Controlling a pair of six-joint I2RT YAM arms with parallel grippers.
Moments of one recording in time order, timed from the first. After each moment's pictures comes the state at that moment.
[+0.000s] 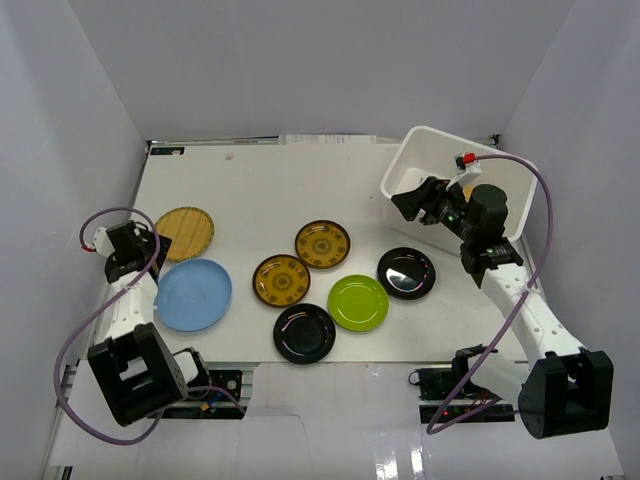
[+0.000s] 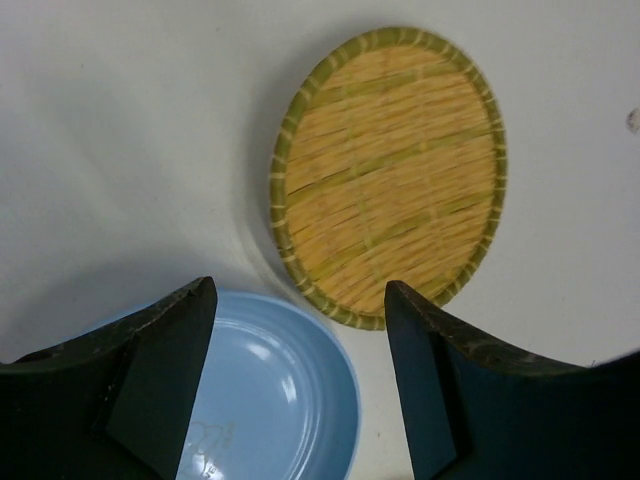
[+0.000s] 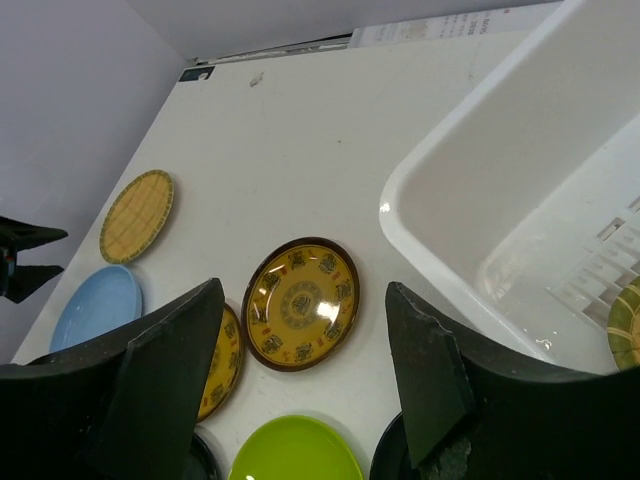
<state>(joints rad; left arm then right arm) 0.41 1.13 0.66 -0.22 -0.11 -0.78 0.19 1.08 0.77 0.16 -0.42 0.45</state>
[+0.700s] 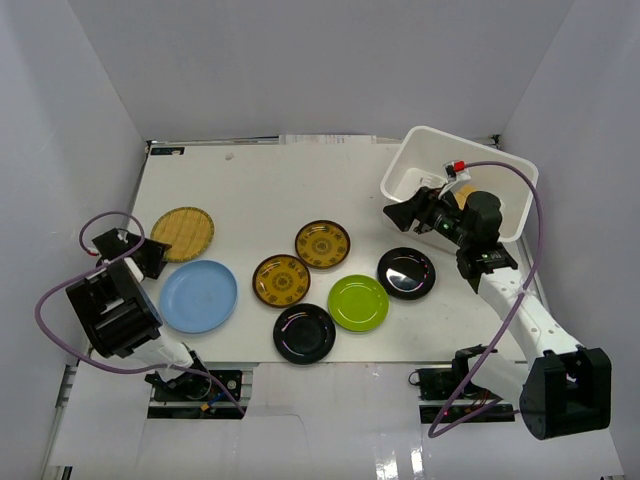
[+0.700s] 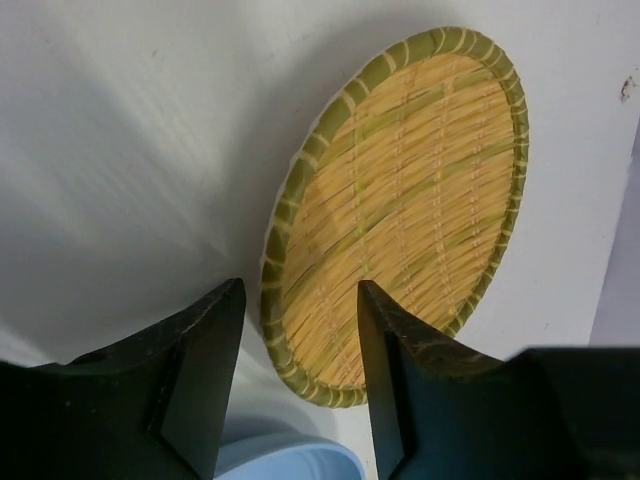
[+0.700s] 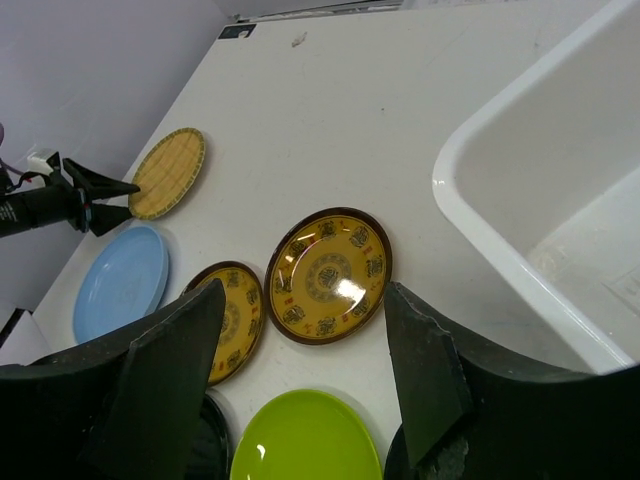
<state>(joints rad) 0.60 1.56 0.67 0.08 0.30 -0.76 0.21 1.07 0.70 0.22 -0.52 0.44</state>
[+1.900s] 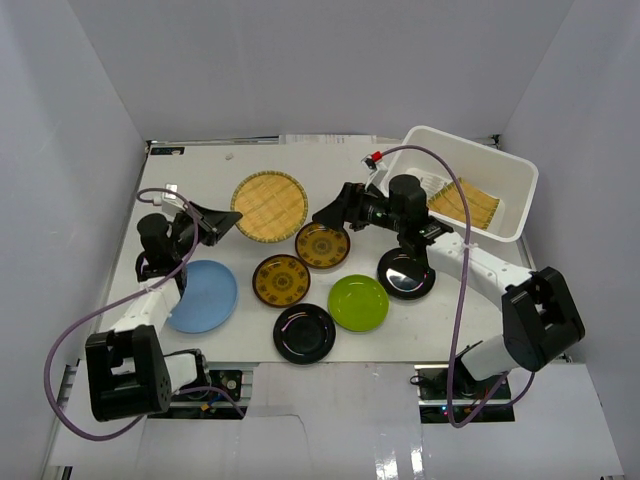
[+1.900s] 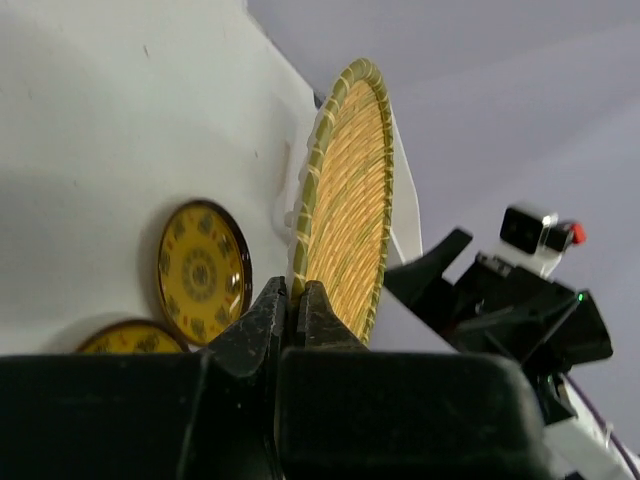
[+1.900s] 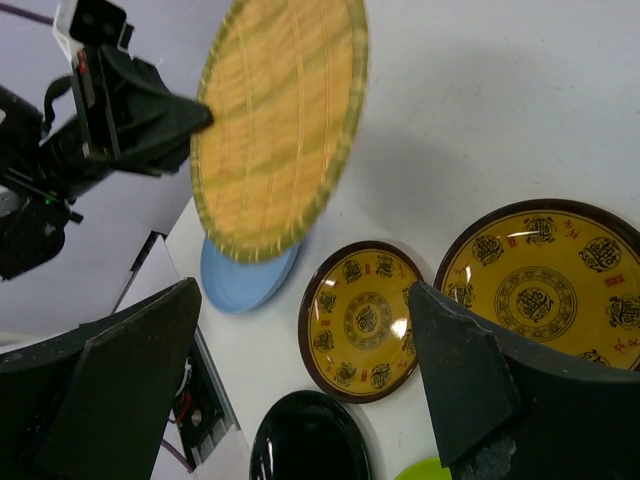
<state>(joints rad) 0.17 1.20 0.55 0.54 0.72 -1.07 0.58 1.44 0.94 0.30 -0.50 0.63</state>
